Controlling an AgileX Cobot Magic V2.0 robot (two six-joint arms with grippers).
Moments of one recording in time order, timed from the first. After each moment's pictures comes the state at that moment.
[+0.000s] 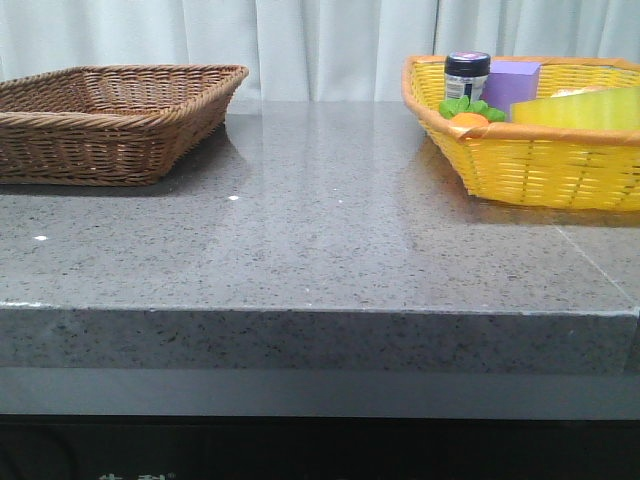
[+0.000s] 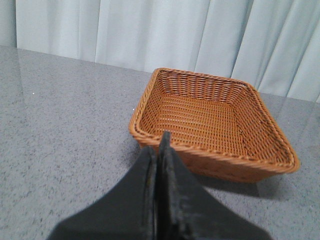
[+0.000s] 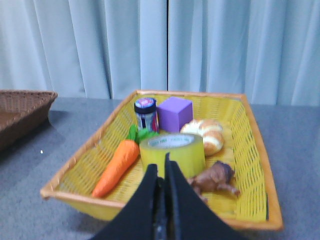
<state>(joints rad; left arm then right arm) 0.02 0.29 -0.39 -0.04 0.28 -0.11 0.05 0.22 -0.43 0.18 0.24 -0.11</state>
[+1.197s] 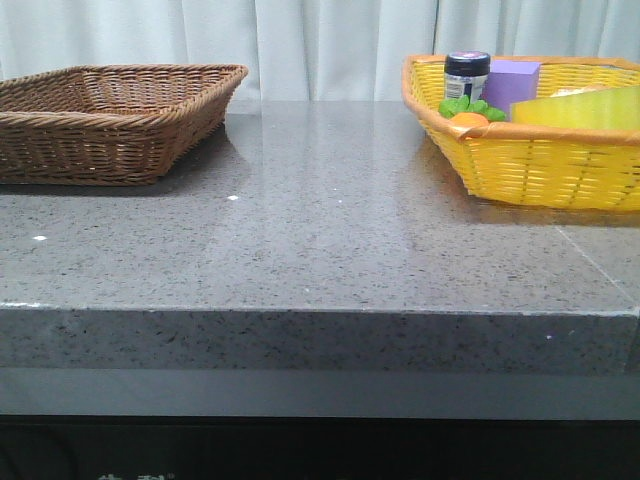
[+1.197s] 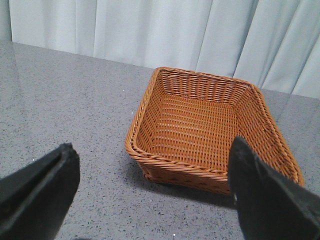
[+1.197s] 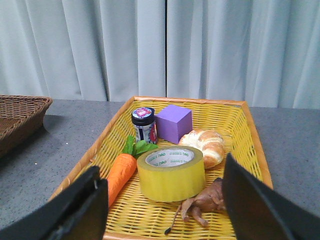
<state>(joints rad) 0.02 0.47 -0.52 -0.04 0.28 -0.11 0.05 0.41 -0.54 0.18 0.21 -0.11</state>
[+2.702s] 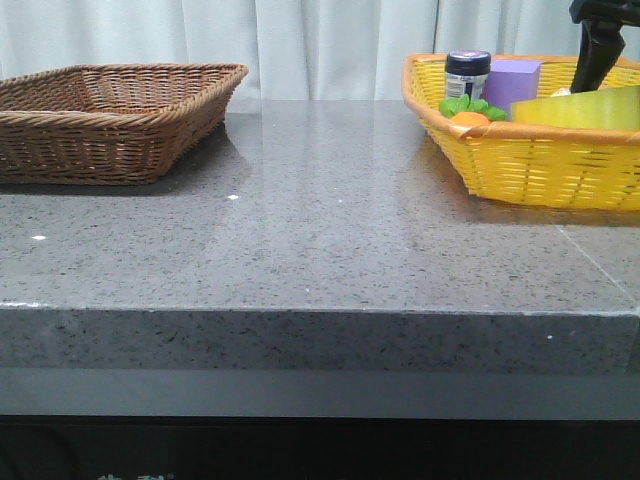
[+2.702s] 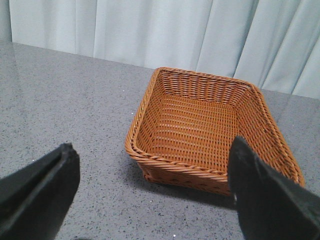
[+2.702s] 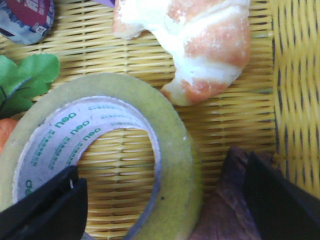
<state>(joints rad) 0.02 0.47 -0.52 -0.04 0.28 -0.11 -0.06 1.74 -1.48 0.12 0.76 0.07</state>
